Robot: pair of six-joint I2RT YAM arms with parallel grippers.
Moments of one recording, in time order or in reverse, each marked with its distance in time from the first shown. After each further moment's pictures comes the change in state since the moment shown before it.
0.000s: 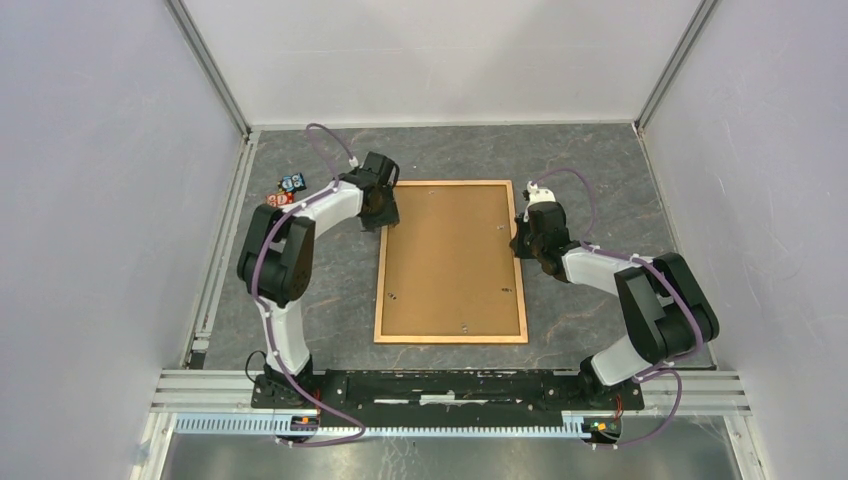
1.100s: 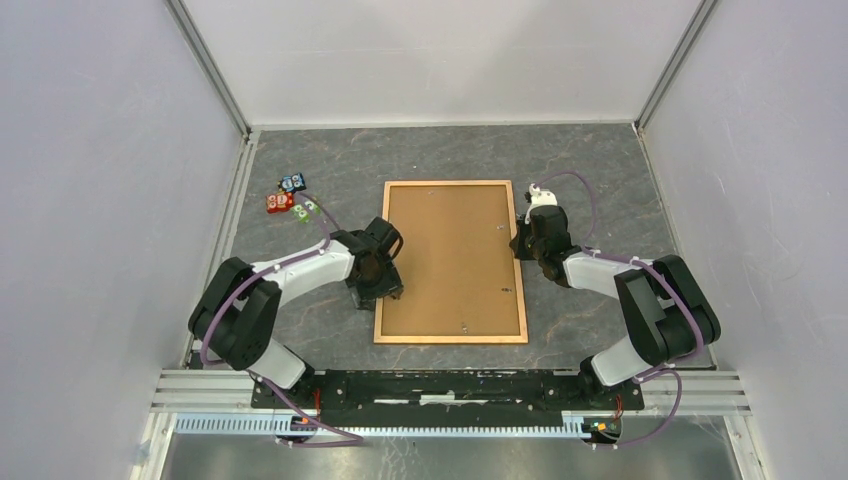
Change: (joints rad) left arm -0.217 -0.453 -0.550 -0.158 0.092 -0.447; right arm 0.000 -0.011 -0.045 0.083 -0.004 0.010
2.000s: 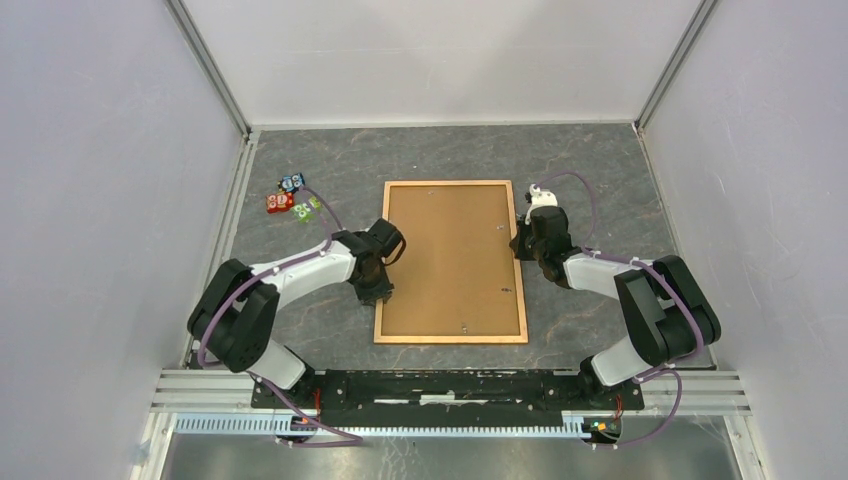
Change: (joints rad) left arm -0.021 0.022 0.043 -0.068 -0.086 0.029; right arm 0.000 -0.002 -0.010 0.018 -0.002 -0.002
